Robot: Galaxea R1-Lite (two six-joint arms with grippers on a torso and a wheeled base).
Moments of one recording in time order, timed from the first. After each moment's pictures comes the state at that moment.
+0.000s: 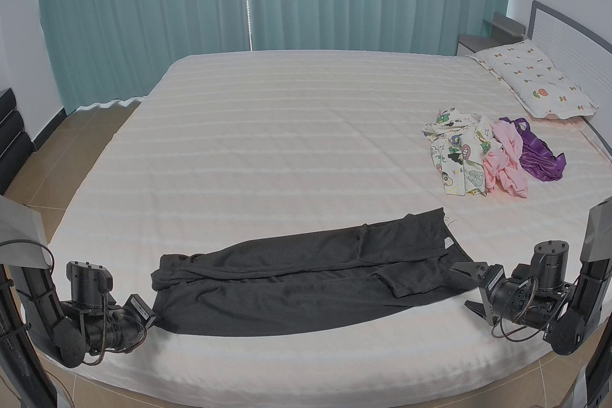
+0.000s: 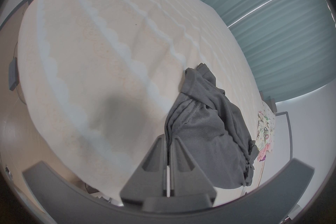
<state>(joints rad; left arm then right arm) -0.03 2.03 -0.09 -1.14 -0.14 -0.93 0.20 2.04 -0.07 -1.45 0.19 1.12</state>
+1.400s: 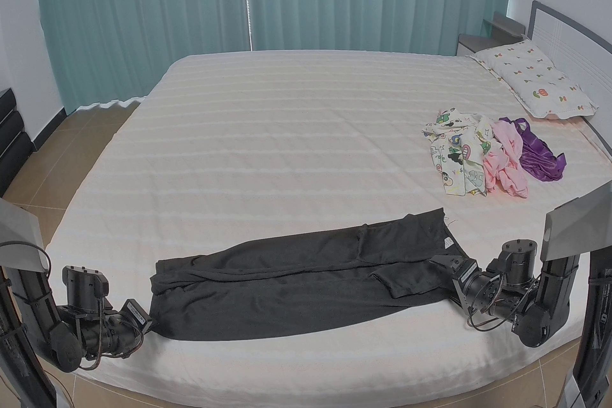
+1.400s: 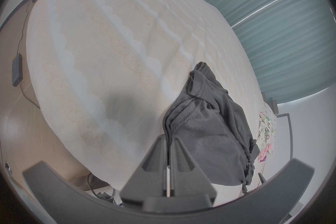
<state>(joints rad) -0.02 2.02 -0.04 -1.17 -0.14 -0.94 0.23 2.28 -0.27 -1.53 0.14 1.13</state>
